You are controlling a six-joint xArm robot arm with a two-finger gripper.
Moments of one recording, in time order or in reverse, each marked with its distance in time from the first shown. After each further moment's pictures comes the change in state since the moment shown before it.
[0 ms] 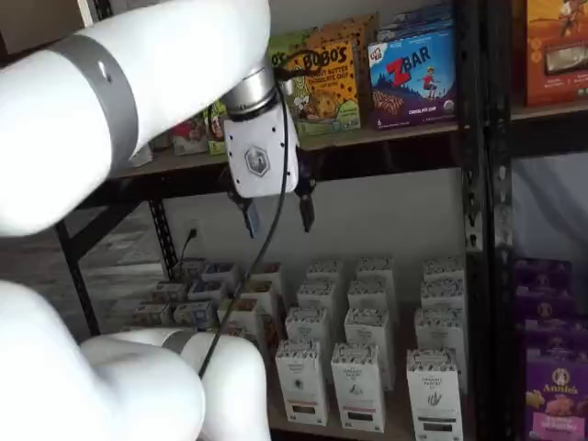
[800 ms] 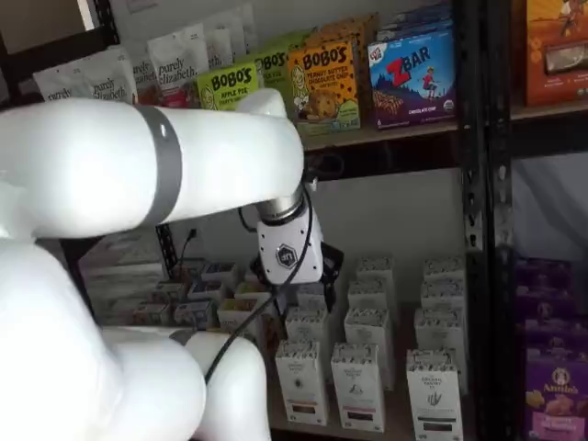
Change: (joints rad) arm -0.004 0.076 0.367 -0.011 -0.461 -0.001
